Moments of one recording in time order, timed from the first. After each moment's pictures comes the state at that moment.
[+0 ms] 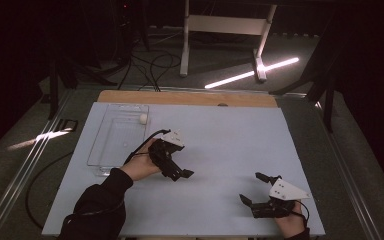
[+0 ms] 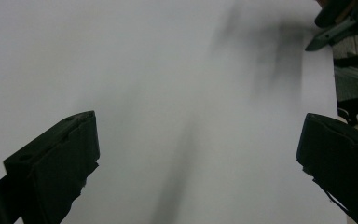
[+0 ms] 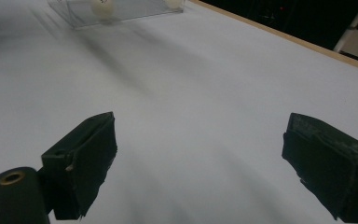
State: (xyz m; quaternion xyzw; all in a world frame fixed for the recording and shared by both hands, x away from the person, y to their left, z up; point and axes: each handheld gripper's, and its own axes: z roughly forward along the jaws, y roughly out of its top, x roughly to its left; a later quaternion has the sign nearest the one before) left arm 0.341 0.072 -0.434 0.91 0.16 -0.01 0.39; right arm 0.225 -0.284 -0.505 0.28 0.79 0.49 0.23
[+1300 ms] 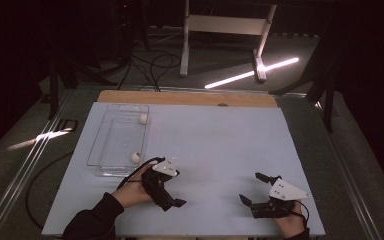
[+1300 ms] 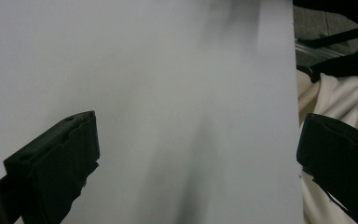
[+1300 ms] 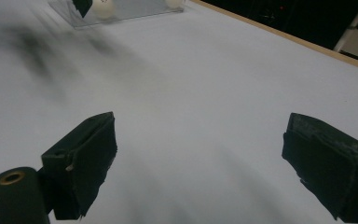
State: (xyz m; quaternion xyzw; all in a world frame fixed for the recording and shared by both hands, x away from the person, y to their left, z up) left arm 0.285 0.090 -0.473 0.91 0.13 -0.04 0.38; right arm 0.224 -0.283 -0.504 0.28 0.79 0.49 0.22
